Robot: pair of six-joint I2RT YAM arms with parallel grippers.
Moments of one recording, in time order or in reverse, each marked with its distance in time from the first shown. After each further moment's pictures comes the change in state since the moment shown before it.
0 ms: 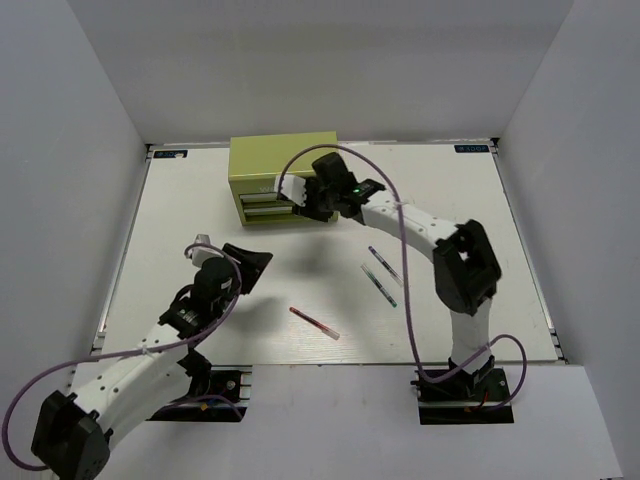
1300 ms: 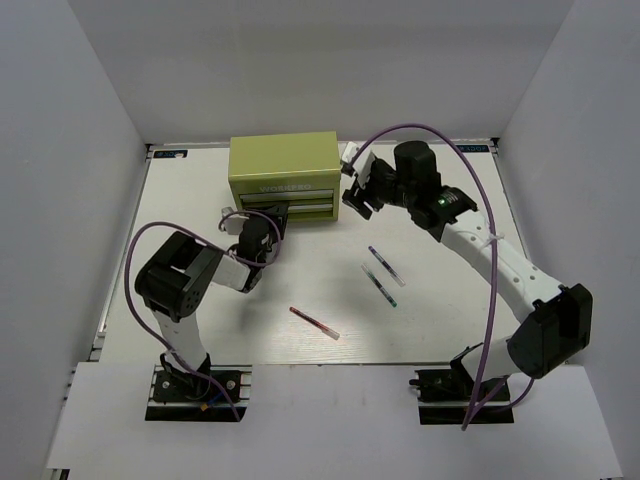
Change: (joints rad) left arm 0.095 1.135 0.251 1.076 -0.121 -0.260; right arm -0.185 -0.607 -0.348 0.037 -0.223 0.255
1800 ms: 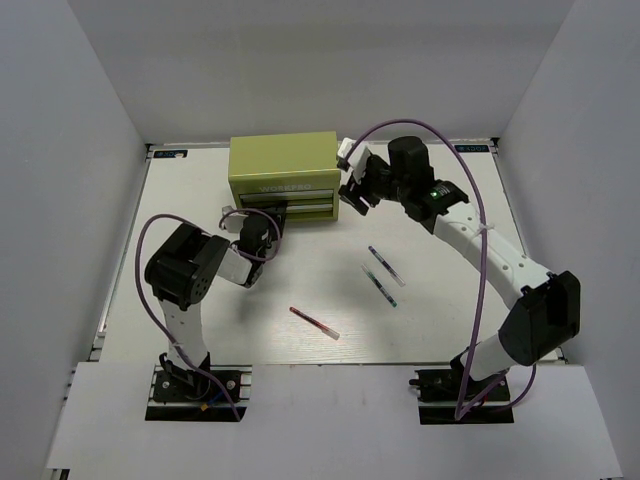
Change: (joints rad) left arm 0.038 0.102 0.061 0.018 0.026 0.004; right arm -0.013 0.071 0.037 0.007 -0.004 0.000
